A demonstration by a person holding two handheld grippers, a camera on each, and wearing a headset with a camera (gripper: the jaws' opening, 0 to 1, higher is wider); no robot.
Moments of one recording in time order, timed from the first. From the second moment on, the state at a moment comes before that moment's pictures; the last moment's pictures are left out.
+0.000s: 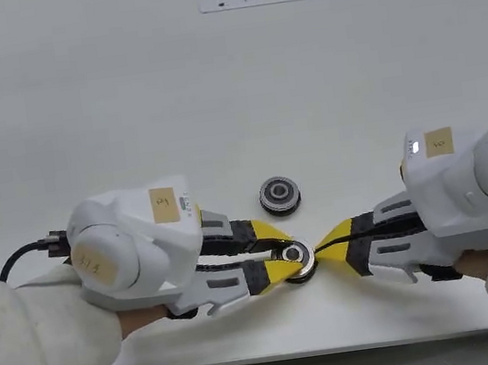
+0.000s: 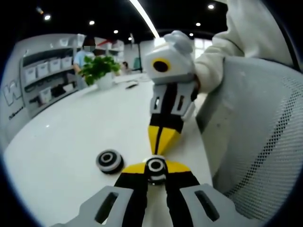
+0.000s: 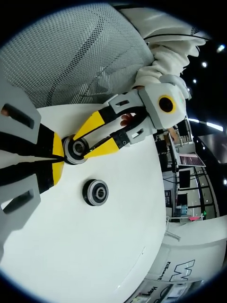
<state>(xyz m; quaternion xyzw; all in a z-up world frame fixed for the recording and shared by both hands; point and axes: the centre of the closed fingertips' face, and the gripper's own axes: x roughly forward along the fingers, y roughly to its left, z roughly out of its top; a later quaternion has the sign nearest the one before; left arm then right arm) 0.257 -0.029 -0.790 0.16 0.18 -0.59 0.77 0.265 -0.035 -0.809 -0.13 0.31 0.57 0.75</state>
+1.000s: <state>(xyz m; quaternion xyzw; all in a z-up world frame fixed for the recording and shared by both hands) 0.257 -0.027 -0.791 0.15 0.18 -0.59 0.77 0.265 -0.030 -0.794 0.06 0.37 0.55 0.75</state>
